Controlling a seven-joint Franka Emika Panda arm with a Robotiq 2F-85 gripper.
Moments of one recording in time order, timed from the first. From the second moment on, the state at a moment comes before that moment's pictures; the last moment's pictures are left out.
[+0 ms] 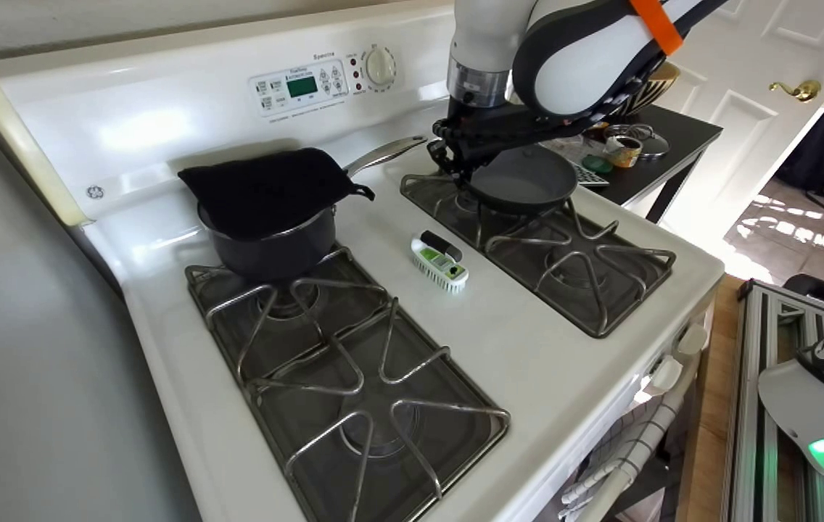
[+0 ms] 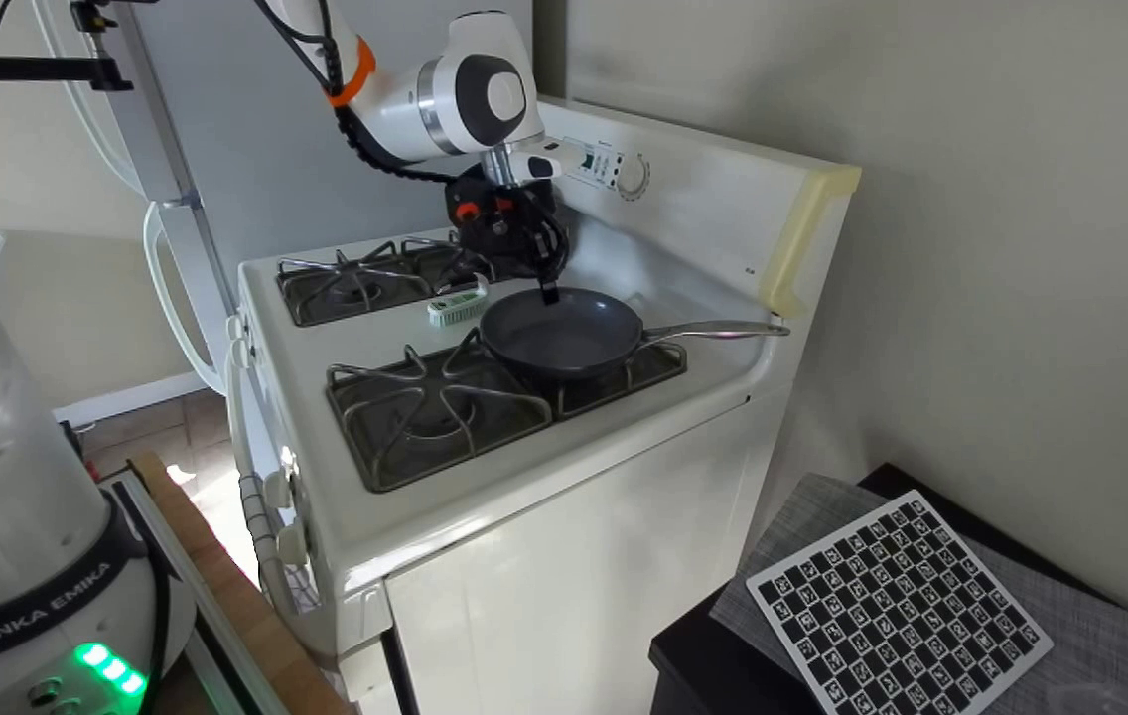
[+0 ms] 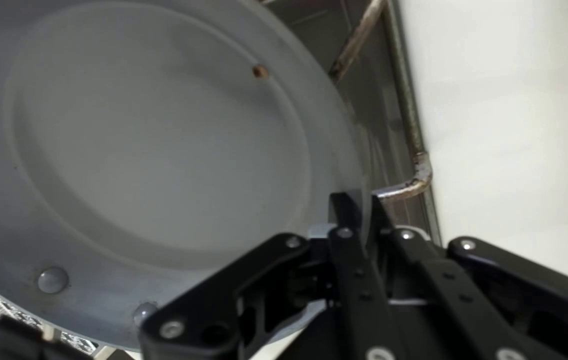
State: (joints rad) arm 0.06 0.17 -0.02 -2.23 -0.36 2.51 0.94
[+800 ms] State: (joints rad) arm 0.09 0.21 -0.04 -2.18 -0.37 2.52 0.94
